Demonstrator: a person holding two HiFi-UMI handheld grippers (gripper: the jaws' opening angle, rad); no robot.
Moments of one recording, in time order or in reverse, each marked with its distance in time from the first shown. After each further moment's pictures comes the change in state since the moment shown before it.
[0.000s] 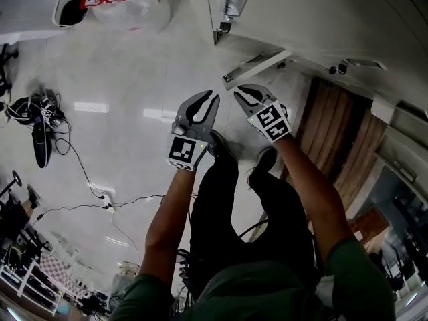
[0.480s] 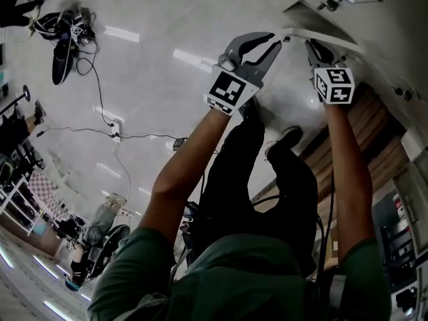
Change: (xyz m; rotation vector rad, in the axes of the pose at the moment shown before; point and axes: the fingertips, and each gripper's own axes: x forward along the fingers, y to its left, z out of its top) left arm 0.014 0.062 0.046 0.040 -0.058 0.054; right arm 0.033 -0.086 0.051 0.063 -0.025 -0.113
